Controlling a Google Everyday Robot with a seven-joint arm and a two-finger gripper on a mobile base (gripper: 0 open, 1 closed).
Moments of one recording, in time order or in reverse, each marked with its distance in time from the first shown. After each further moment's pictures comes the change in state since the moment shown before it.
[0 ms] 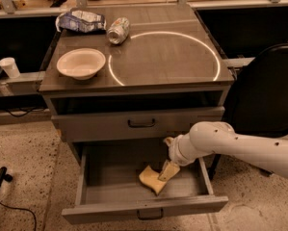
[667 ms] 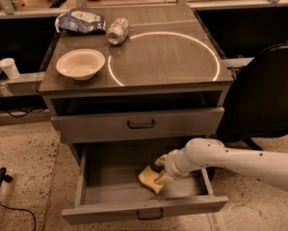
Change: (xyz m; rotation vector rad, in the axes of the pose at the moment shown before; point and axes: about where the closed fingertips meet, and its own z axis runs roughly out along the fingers) arm 0.024 0.025 0.070 -0.062 -0.057 -0.037
